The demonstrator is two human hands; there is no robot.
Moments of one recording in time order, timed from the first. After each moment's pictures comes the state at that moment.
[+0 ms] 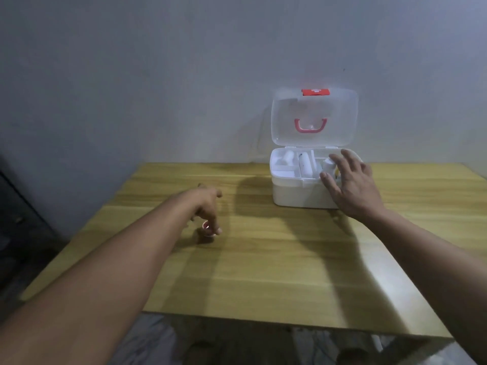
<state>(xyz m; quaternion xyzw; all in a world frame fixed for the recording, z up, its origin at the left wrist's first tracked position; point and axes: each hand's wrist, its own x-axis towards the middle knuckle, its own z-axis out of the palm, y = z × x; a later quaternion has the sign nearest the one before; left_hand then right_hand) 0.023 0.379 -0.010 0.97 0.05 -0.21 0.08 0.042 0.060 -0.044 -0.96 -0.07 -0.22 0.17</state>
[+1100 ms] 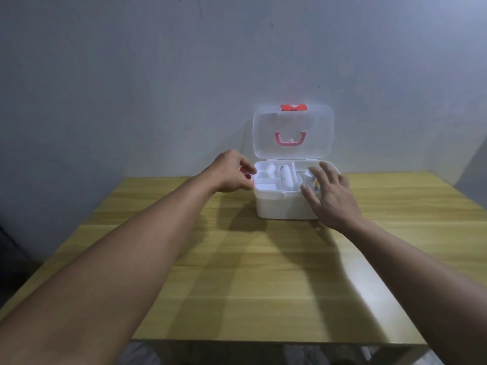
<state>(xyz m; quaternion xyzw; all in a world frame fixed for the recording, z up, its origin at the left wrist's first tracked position) 0.041 0.307 0.048 0.94 -0.12 0.03 0.31 0.040 0.061 -0.043 -0.96 -0.06 -0.21 0.18</state>
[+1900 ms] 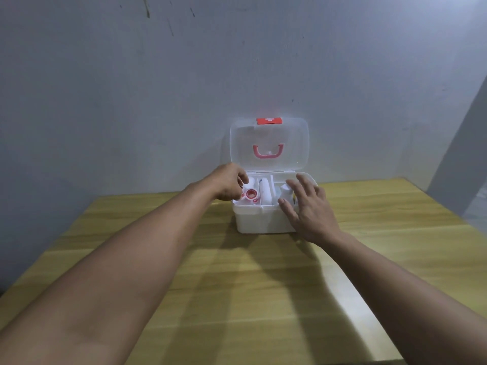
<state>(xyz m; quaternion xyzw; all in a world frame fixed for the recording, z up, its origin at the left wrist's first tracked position) 0.085 0.268 0.044 0.96 -0.13 -0.04 0.25 0.046 0.056 -0.047 -0.96 -0.06 -0.21 0.17</state>
